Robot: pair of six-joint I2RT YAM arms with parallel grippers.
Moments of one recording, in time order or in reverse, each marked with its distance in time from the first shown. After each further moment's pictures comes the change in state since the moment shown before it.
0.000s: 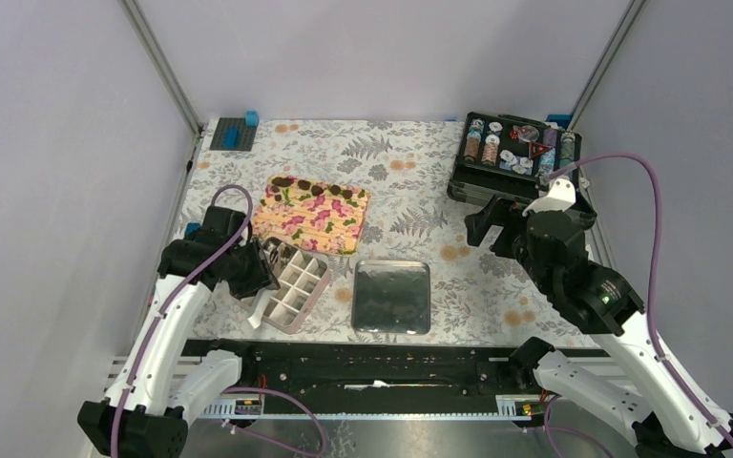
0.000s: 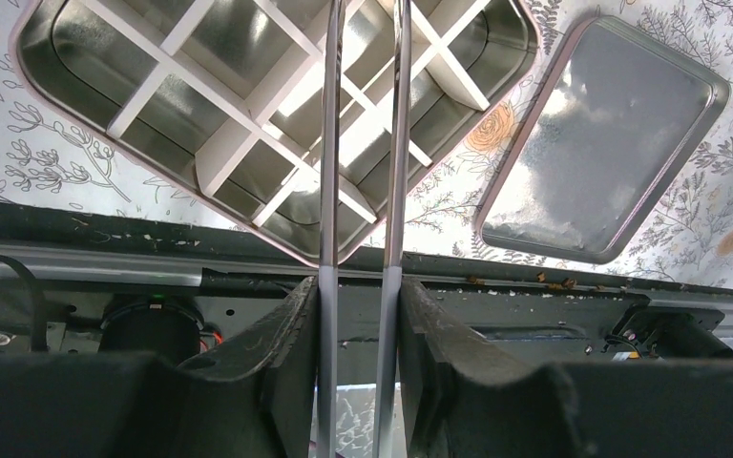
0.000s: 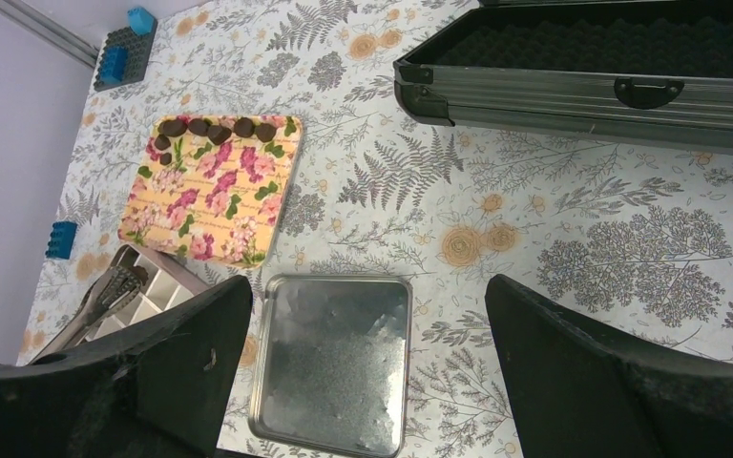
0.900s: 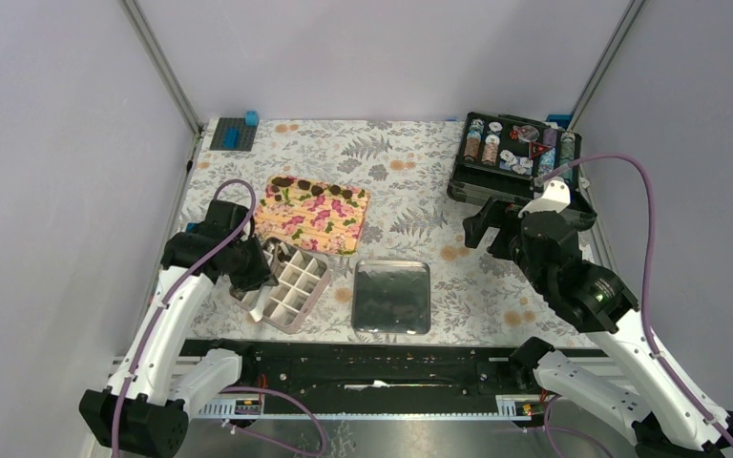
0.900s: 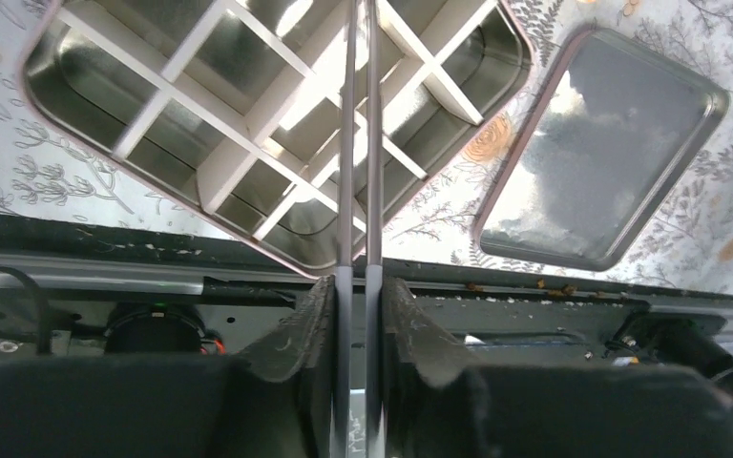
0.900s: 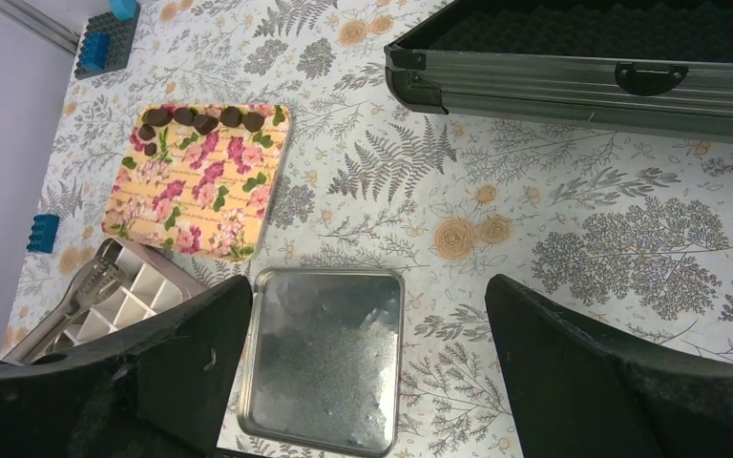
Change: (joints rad) left arm -0.003 0.050 0.015 0.024 -0.007 0.004; right arm 0.000 0.000 -0.026 0.003 0.000 0.000
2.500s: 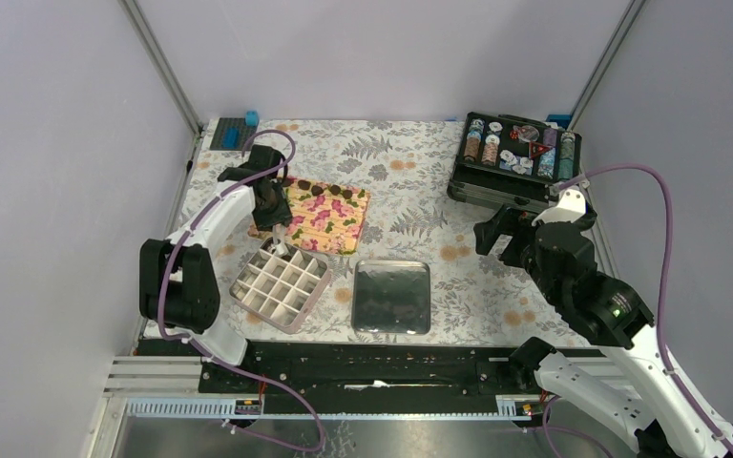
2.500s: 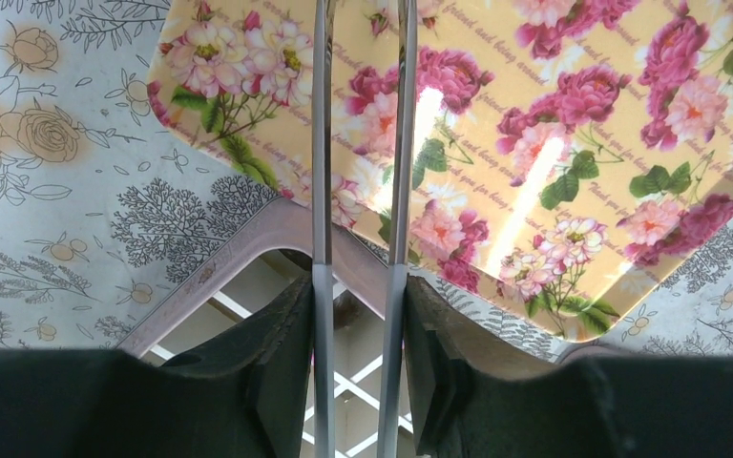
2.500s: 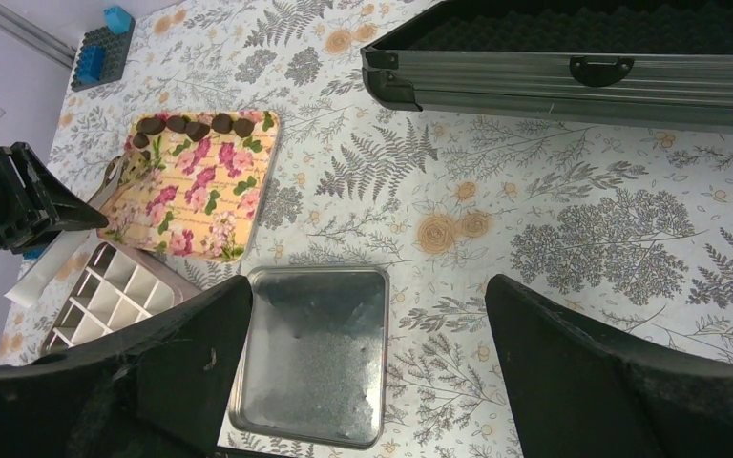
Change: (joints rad) left arm 0.013 0.666 0.269 0.388 -0.251 0.052; right arm 0.000 -0.072 0.001 -0.063 0.028 0.001
